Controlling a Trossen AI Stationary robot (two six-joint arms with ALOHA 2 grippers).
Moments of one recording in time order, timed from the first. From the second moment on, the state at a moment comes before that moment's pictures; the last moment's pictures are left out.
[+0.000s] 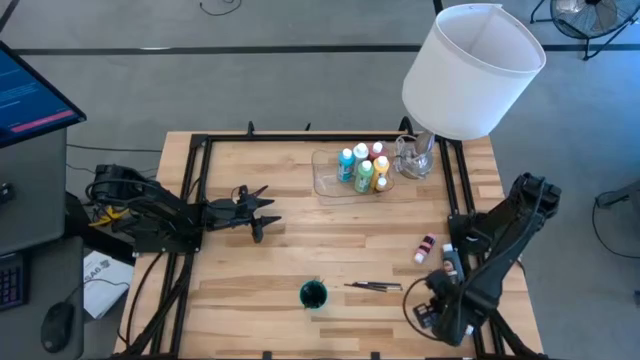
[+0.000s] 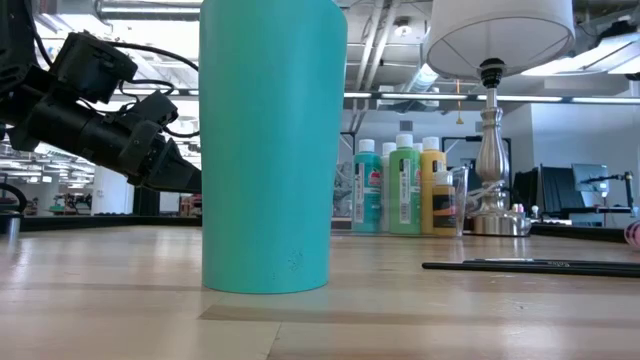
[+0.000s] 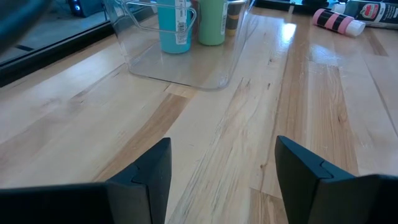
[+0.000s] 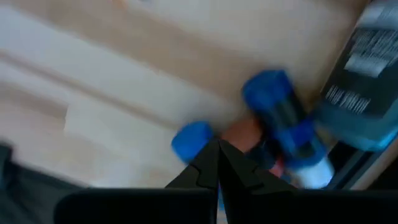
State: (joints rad) left arm 0.03 1.39 0.02 1.01 -0.35 -0.16; right arm 1.01 1.56 1.03 -0.99 0.00 2.16
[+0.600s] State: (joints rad) left arm 0.03 1.39 0.02 1.02 -0.35 -0.15; right arm 1.11 1.58 1.04 -0.72 -0.12 2.28
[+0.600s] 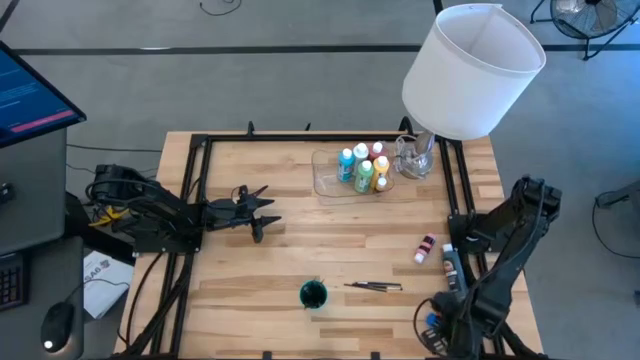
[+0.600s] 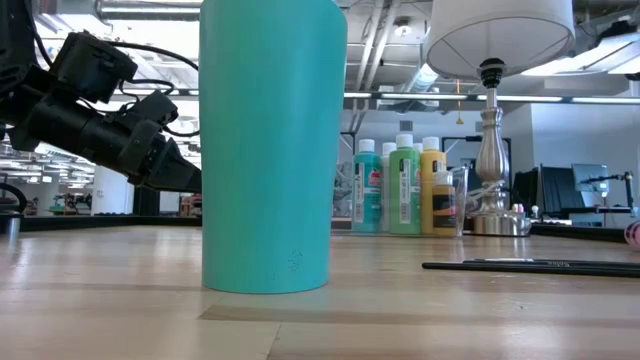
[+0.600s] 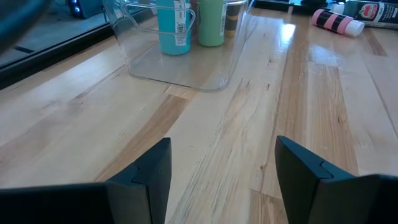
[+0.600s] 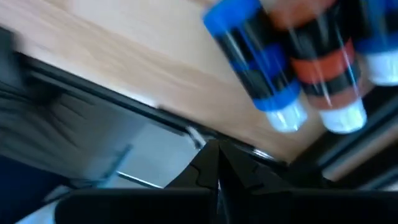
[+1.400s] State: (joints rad) left arm 0.07 1.39 0.02 1.02 -0.35 -0.15; right arm 1.10 1.79 1.04 -0.62 -0.58 2.23
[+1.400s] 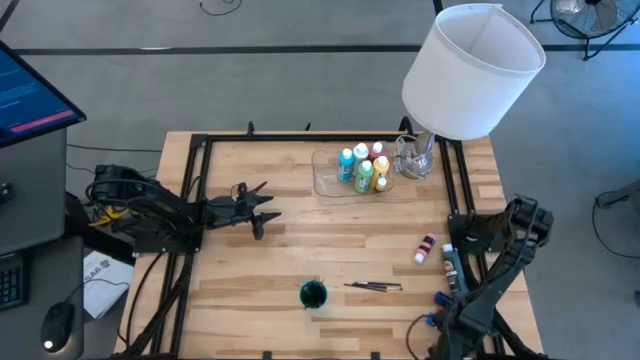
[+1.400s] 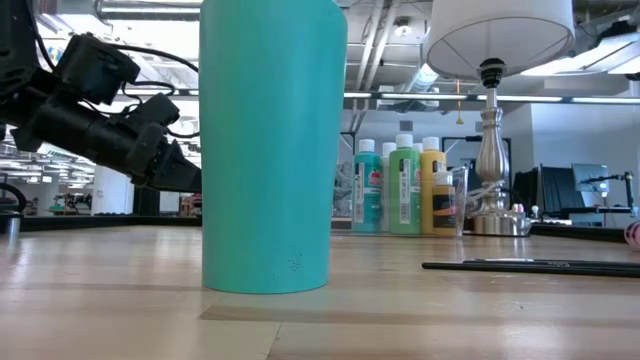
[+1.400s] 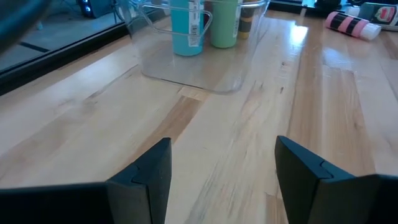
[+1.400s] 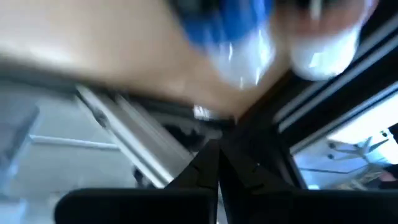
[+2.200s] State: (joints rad) left arm 0.07 1.39 0.02 1.03 -0.34 -0.14; right arm 1.02 1.79 0.98 -0.76 -0.43 2.02
